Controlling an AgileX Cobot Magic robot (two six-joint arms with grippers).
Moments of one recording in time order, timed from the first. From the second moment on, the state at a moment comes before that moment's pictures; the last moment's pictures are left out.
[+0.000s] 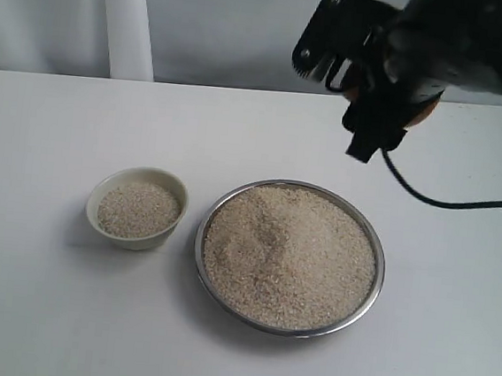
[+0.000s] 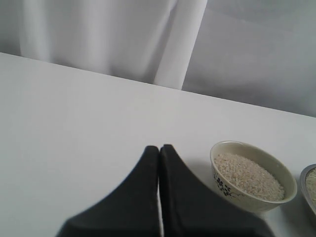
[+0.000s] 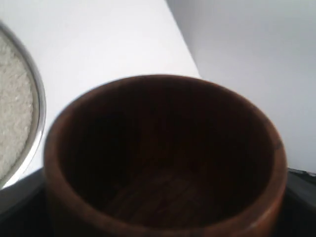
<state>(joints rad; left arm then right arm) 0.01 0.00 0.00 0.02 0.26 -0.25 0.66 1.67 -1.33 -0.82 0.89 -0.03</state>
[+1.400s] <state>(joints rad) 0.01 0.00 0.00 0.02 0.26 -0.25 0.91 2.15 -1.39 -1.06 1.21 -0.50</state>
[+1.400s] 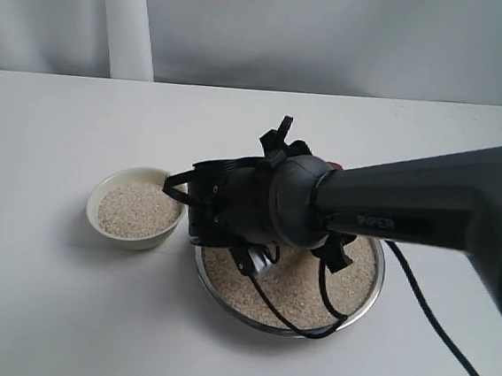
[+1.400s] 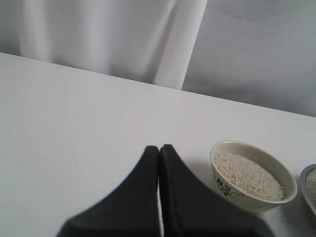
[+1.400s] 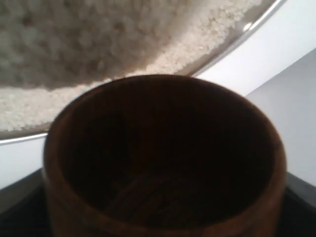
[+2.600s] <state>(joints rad) 0.01 0.00 0.00 0.02 0.26 -0.25 0.88 2.10 -1.36 -0.97 1.21 -0.41</state>
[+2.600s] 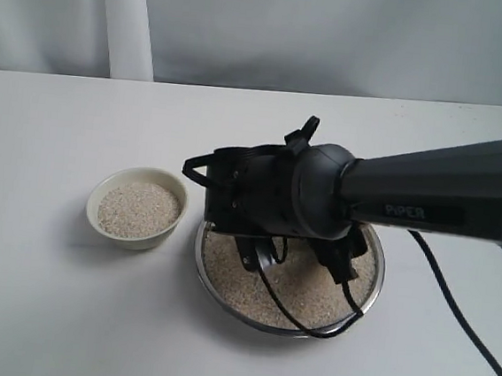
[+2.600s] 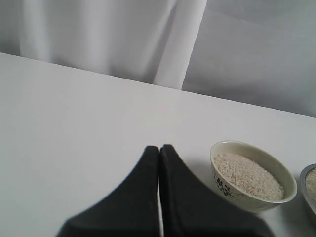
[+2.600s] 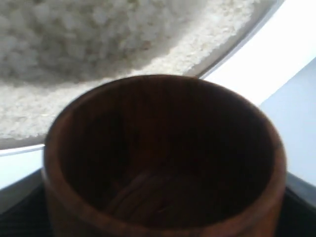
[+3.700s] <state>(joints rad) 0.01 0.00 0.00 0.02 0.26 -0.25 0.88 2.10 -1.24 -0.87 1.00 -0.28</state>
